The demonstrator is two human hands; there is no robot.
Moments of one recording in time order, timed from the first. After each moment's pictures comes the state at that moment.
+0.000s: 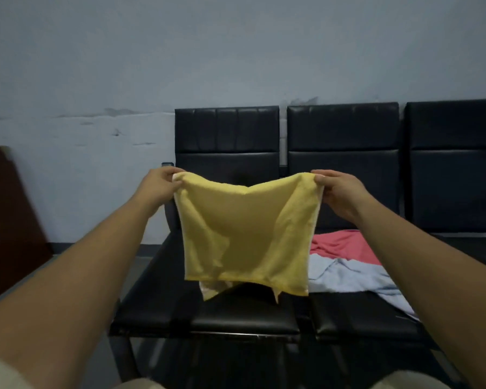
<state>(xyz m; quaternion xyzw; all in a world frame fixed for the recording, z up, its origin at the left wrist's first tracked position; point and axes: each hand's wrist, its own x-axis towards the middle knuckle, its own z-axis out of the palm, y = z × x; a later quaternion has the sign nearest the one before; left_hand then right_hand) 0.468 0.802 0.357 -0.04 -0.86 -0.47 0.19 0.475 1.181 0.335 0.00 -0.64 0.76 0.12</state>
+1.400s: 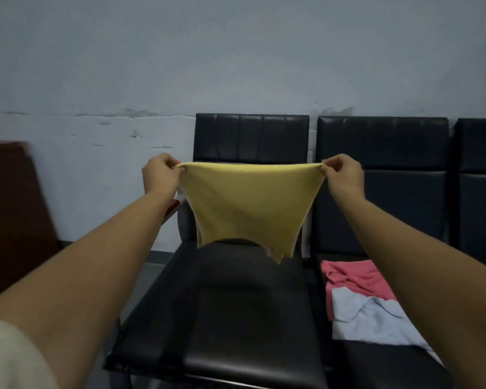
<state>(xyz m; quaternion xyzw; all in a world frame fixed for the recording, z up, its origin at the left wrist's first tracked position) 0.362 0.765 0.376 0.09 -0.81 -0.43 0.38 0.354 1.125 0.370 0.00 -0.79 0.49 0.36</state>
